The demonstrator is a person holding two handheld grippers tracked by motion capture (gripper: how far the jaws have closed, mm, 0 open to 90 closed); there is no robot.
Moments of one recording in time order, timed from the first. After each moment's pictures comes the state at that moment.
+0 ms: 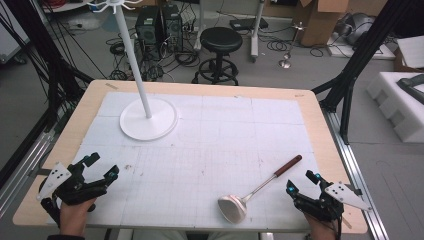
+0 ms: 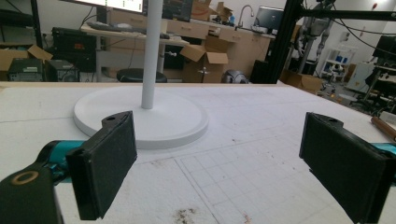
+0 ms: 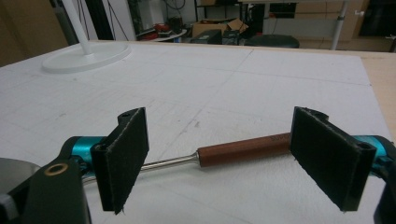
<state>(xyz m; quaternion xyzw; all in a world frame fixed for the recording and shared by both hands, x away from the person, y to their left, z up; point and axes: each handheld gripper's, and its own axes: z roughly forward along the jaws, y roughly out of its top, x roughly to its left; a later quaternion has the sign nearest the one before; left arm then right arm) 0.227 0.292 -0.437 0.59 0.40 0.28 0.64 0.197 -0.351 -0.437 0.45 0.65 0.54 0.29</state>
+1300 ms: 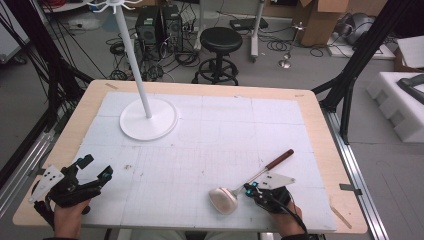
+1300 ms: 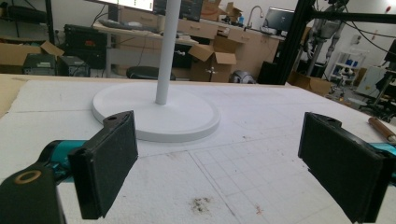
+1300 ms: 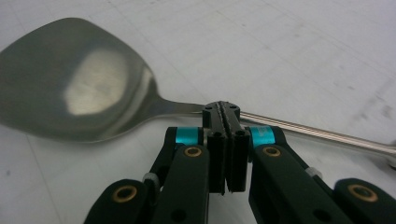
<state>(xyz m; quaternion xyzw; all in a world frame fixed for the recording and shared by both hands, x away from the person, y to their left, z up) 0.221 0.306 -0.439 0.59 0.42 0.29 0.63 0.239 -0.232 -0.448 0.29 0.86 0.39 0.17</state>
